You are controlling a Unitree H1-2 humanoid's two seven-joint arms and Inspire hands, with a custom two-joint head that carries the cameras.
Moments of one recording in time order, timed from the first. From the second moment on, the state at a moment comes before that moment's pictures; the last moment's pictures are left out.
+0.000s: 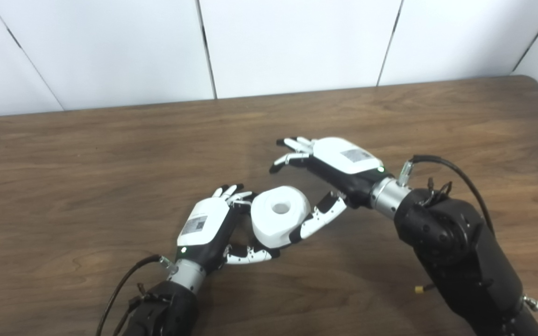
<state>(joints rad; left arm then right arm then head) -0.02 0.19 -0.44 -0.23 0.82 0.15 -0.16 -0.31 -0.32 0.32 -0.56 -0.83 0.36 0.74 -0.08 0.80</state>
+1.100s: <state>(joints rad) -0.03 0.21 -0.42 -0.33 0.85 0.25 -0.32 -0.39 -0.34 0.21 -0.65 -0.77 0.46 0.84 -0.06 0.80</state>
